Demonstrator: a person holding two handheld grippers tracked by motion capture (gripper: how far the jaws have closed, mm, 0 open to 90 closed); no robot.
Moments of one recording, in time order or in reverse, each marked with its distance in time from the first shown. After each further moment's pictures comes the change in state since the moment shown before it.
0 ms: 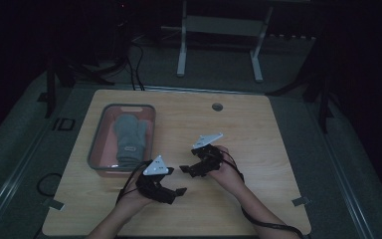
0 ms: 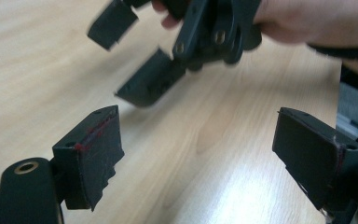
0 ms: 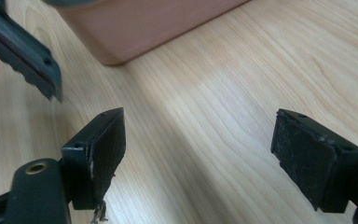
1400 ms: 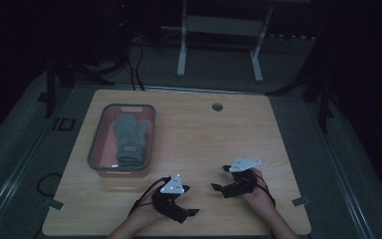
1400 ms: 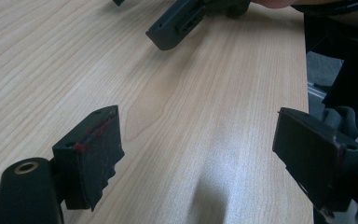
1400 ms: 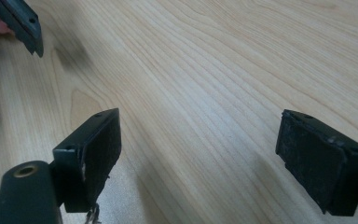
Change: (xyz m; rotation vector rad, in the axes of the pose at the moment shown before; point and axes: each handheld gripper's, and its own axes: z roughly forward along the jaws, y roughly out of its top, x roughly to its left) left arm -0.025 -0.025 0.043 0.039 -0.148 0.083; right arm -0.014 -0.112 -0.053 -0.074 -0.085 0.028
